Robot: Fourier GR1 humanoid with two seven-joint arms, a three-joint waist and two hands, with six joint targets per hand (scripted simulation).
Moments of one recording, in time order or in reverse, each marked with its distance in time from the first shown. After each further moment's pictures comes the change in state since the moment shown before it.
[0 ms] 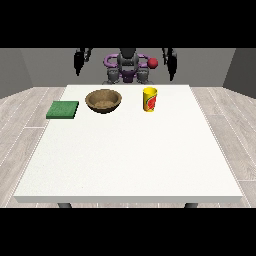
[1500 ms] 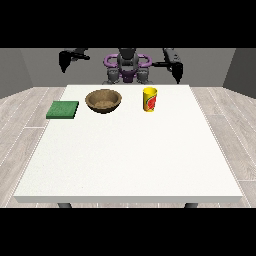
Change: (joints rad) left arm -0.162 0.007 0.191 0.135 0.107 -0.054 -0.284; right arm -0.032 -0.101 -0.185 -0.040 -0.205 0.230 -0.053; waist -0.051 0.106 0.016
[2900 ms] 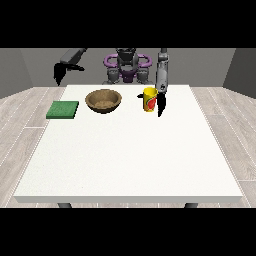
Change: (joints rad) left arm -0.324 -0.042 0.072 0.764 -0.094 0.196 -0.599; right arm -0.090 -0.033 -0.033 0.139 0.017 0.102 -0.188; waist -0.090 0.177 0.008
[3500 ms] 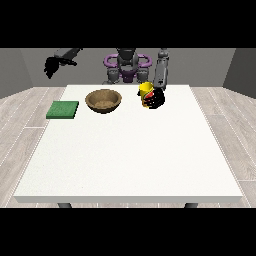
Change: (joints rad) left arm 0.048 -0.003 -0.099 -0.019 -0.180 0.254 0.058; right arm -0.013 -0.074 -0.064 0.084 -0.042 0.042 0.048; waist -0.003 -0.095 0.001
